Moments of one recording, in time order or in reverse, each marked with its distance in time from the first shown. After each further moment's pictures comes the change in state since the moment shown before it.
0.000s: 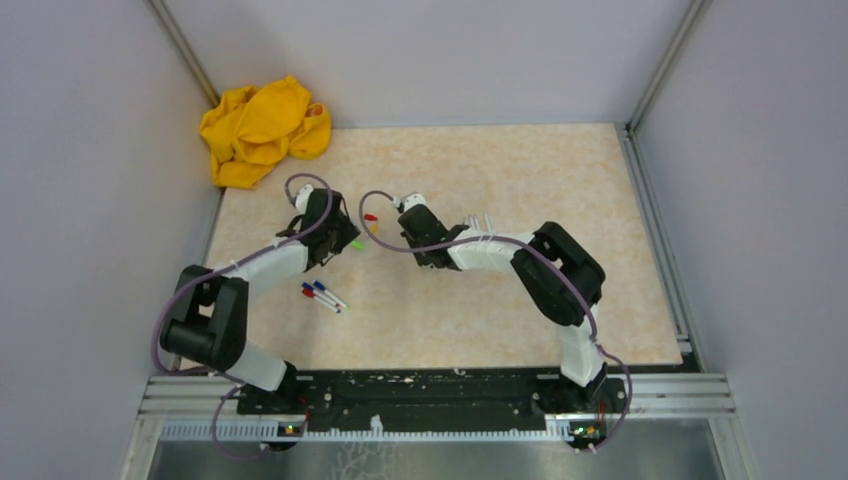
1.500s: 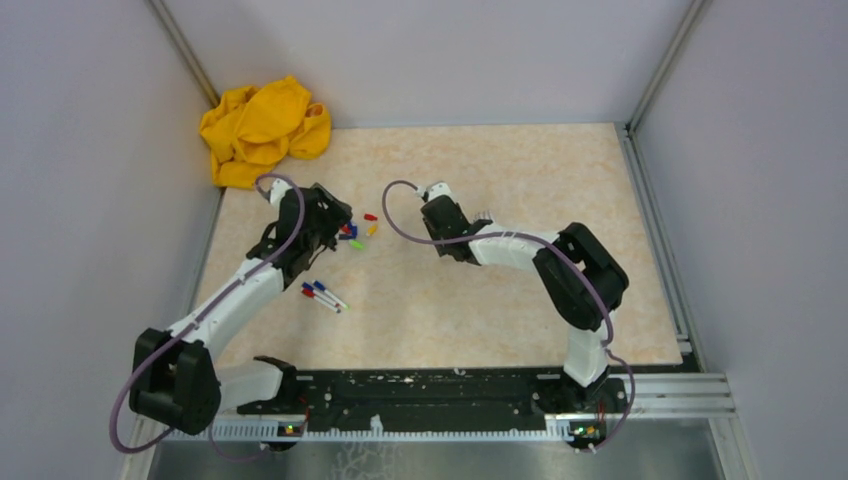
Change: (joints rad) left arm 0.000 -0.312 -0.035 -0.048 -0.038 0.000; right arm -0.101 -0.097 -0.100 0.010 0.115 -0.065
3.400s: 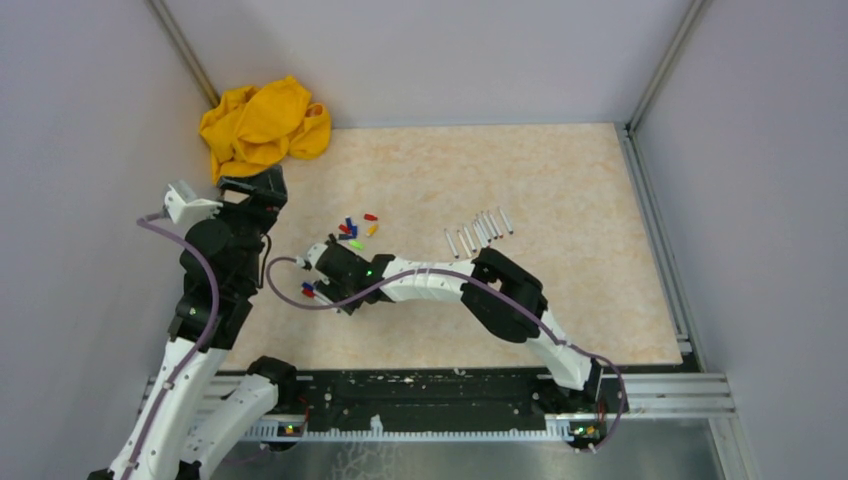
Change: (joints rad) left arm 0.000 -0.559 0.135 -0.082 -0.232 0.062; right arm 0.439 0.343 0.539 -0.202 -0.323 -0.074
